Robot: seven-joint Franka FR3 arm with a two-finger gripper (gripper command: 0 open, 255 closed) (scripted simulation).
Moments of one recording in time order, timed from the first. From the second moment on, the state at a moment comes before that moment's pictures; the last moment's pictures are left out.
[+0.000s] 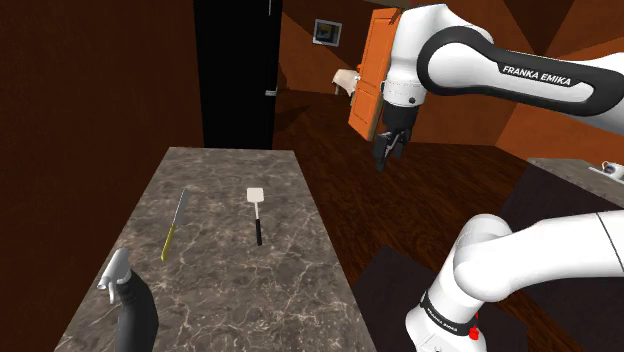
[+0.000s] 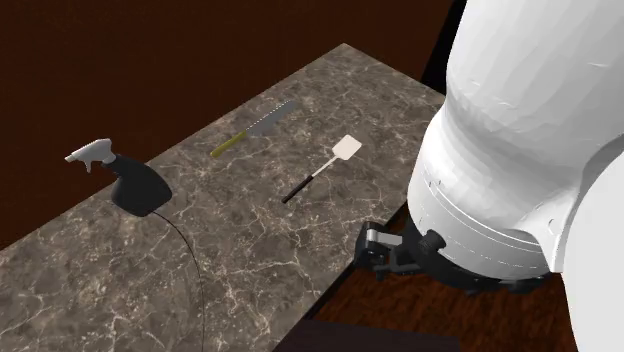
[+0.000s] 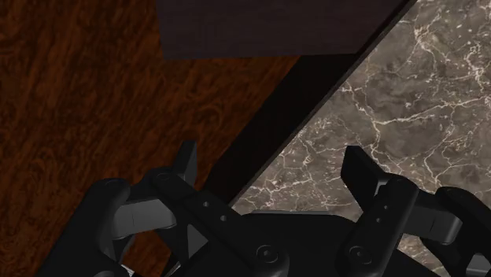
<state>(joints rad) 0.00 -0.83 0.06 -2.34 -0.09 1.46 0.12</state>
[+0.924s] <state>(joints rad) -0.03 -0.48 0.19 -2.32 0.03 1.77 0.43</state>
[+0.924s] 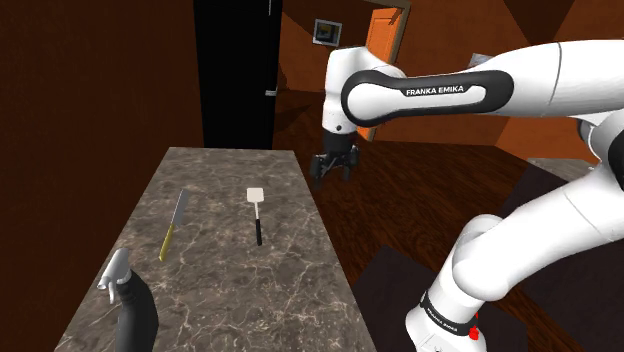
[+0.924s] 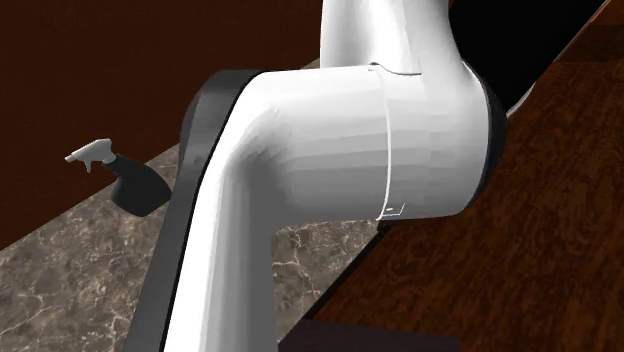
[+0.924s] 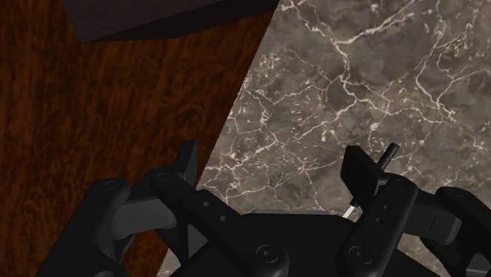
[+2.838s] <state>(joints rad) -0.03 0.39 0.24 -1.83 -0.05 2.16 0.91</state>
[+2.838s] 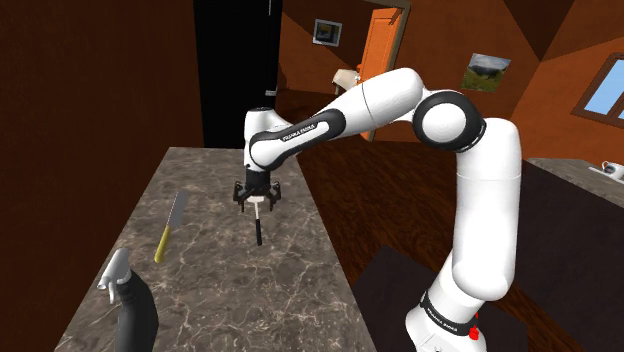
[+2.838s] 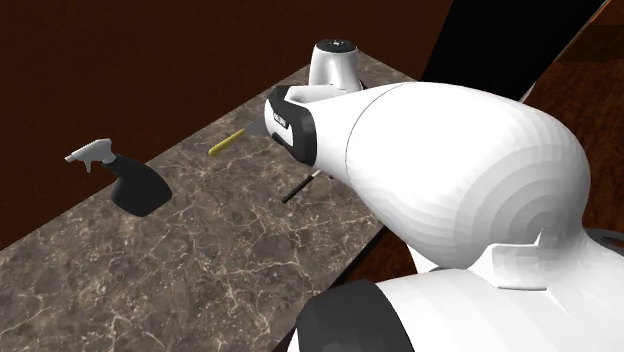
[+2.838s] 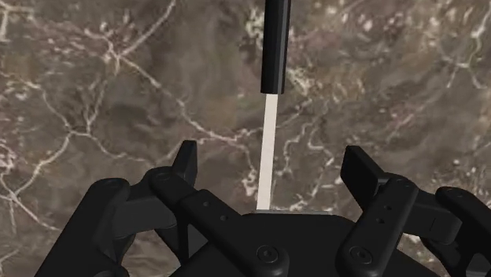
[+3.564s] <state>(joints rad) -0.03 0.39 0.24 -1.83 -0.05 2.17 0.91</state>
